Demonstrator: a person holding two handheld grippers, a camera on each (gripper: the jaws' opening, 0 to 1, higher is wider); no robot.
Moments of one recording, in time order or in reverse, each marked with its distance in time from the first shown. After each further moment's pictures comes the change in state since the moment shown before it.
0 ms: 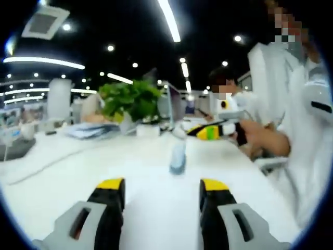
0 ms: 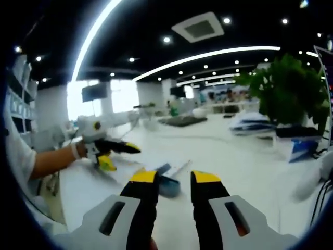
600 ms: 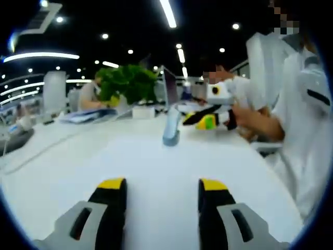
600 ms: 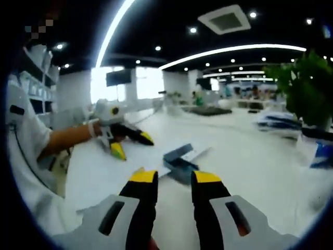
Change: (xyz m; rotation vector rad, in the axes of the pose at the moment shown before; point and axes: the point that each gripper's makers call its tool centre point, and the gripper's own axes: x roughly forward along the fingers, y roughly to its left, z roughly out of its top) left arm -0.010 -0.009 -0.031 0.012 0.102 -0.022; right arm 0.007 0.017 -0.033 -0.136 0.105 0.228
